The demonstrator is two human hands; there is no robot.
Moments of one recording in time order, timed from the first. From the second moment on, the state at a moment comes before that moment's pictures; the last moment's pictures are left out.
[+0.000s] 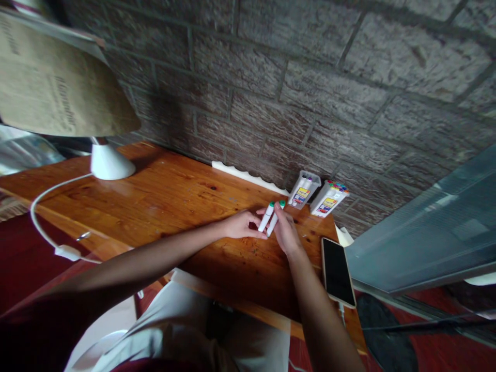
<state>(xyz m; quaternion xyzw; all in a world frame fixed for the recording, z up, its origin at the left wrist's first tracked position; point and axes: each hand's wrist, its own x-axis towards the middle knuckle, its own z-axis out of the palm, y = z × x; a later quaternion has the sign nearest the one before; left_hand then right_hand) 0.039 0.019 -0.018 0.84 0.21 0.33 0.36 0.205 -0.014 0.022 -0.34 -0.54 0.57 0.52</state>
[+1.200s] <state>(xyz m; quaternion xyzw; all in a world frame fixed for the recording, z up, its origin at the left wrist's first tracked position) 0.026 0.029 -0.009 0.85 0.29 0.37 0.25 0.209 -0.007 0.032 -0.26 -0.43 0.61 0.61</state>
